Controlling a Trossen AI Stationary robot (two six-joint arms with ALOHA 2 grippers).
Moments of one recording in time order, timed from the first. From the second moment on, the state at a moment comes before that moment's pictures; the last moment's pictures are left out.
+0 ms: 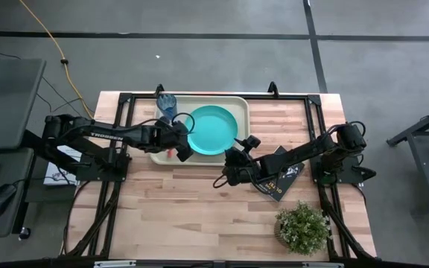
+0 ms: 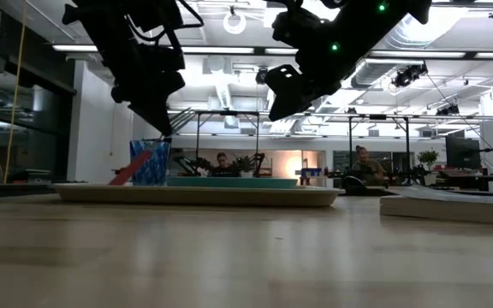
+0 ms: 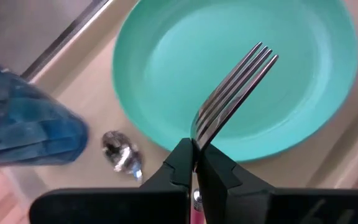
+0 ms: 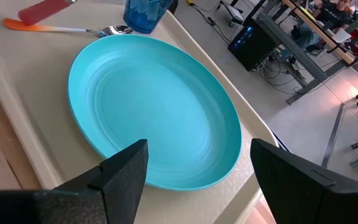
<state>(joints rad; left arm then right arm) 0.18 1.36 0.84 -0.53 -0.54 -0.41 0.24 1.76 1.12 -0.31 1.02 0.34</state>
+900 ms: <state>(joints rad) 0.18 1.22 0.84 -0.49 -0.48 -0.34 0.24 1.76 1.12 -0.29 1.01 0.33</state>
